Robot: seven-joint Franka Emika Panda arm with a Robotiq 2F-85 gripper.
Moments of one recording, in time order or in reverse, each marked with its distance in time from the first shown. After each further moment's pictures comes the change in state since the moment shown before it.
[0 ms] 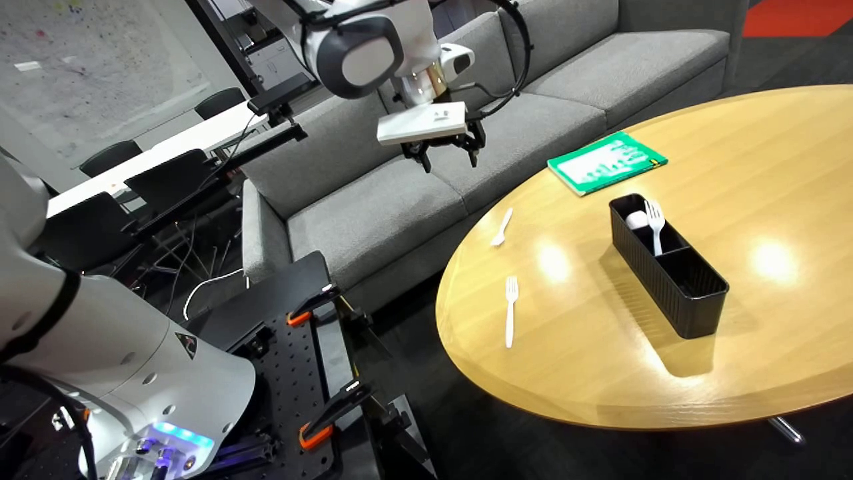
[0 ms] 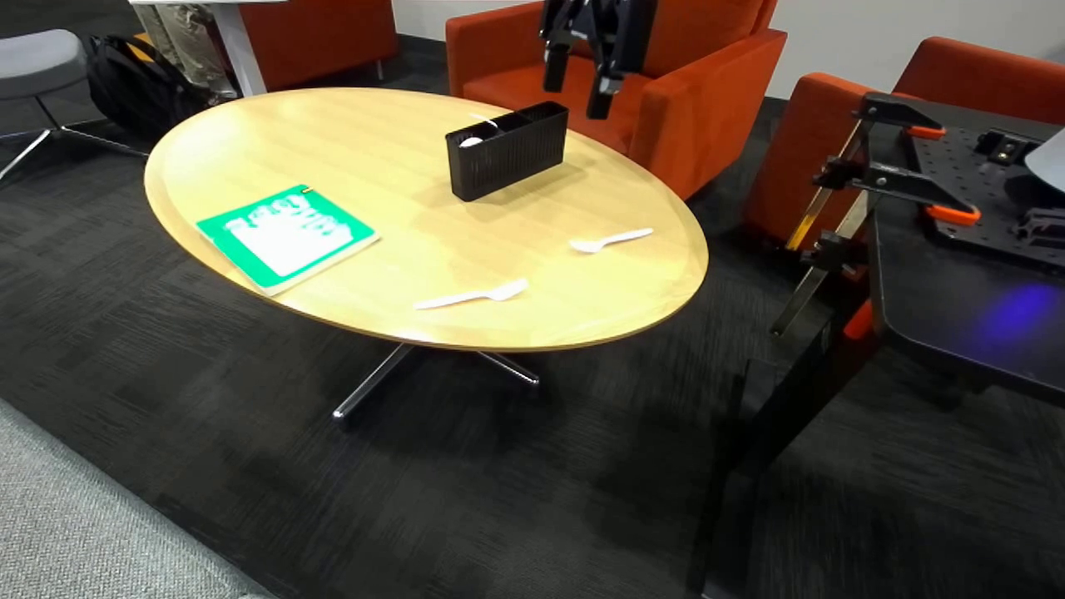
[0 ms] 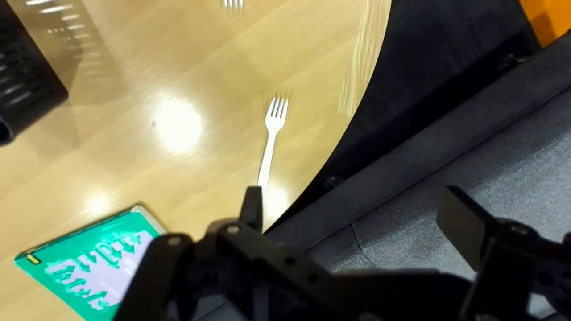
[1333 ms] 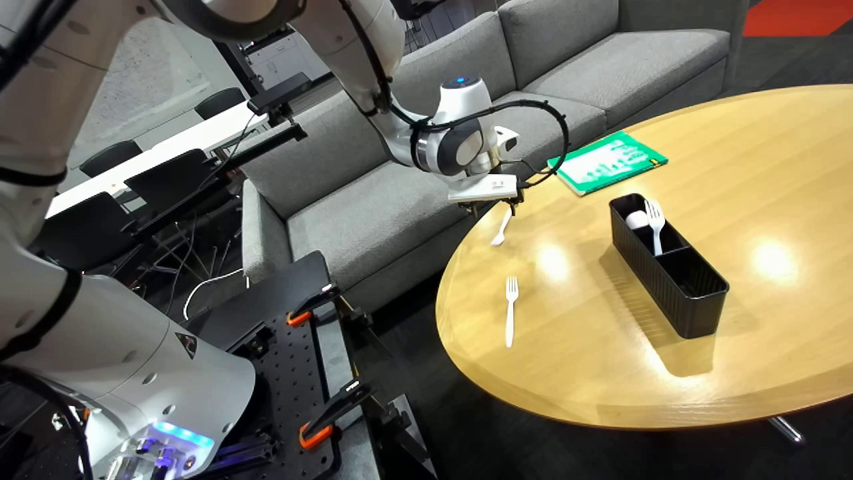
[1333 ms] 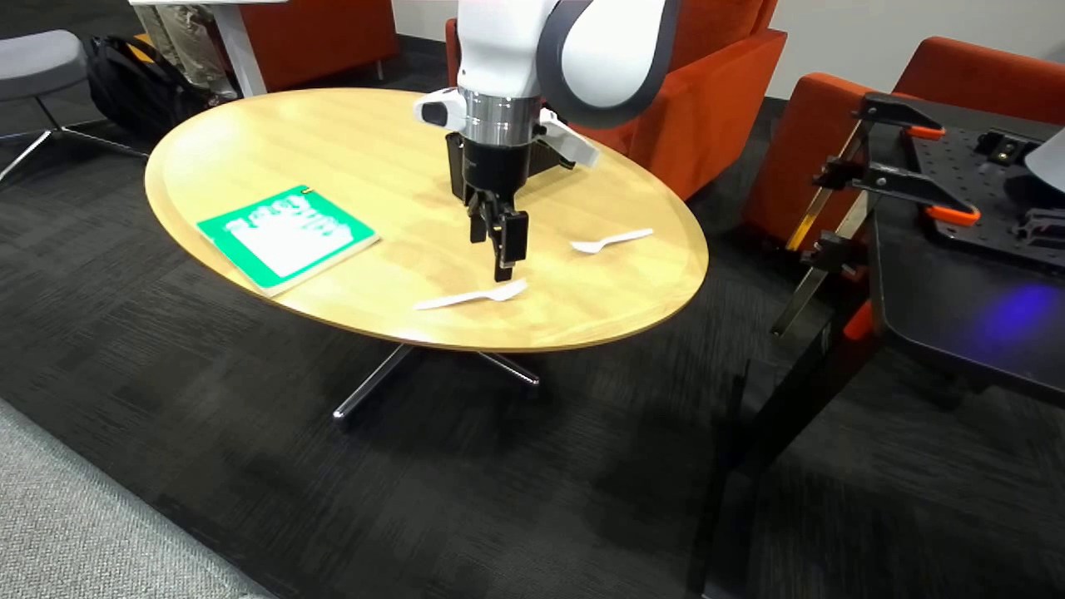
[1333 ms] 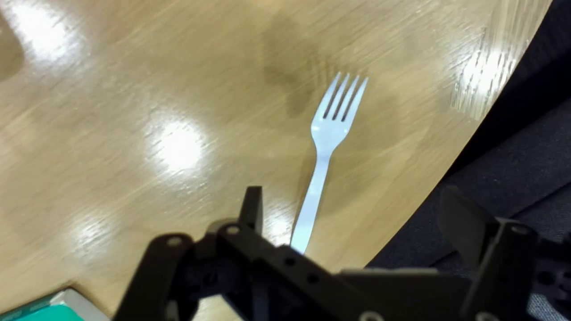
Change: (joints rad) arm 0.038 0.693 -0.013 0.604 -0.439 0.033 0.359
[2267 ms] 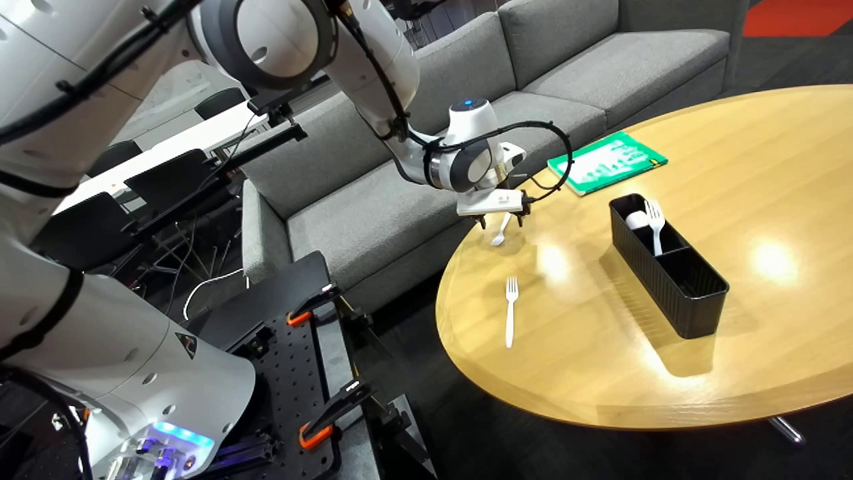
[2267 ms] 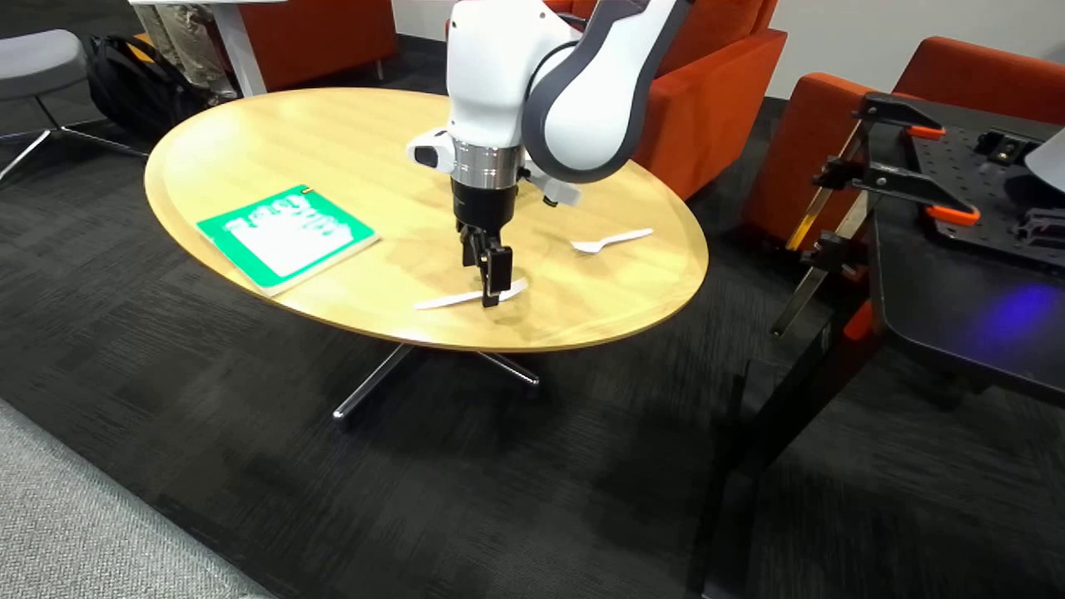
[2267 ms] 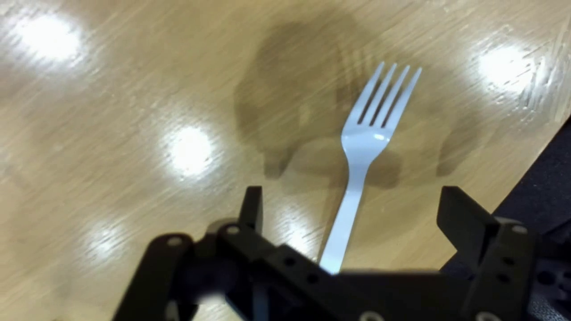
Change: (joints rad) arm 0.042 0.152 -0.033 0.168 -0.030 0.001 0.060
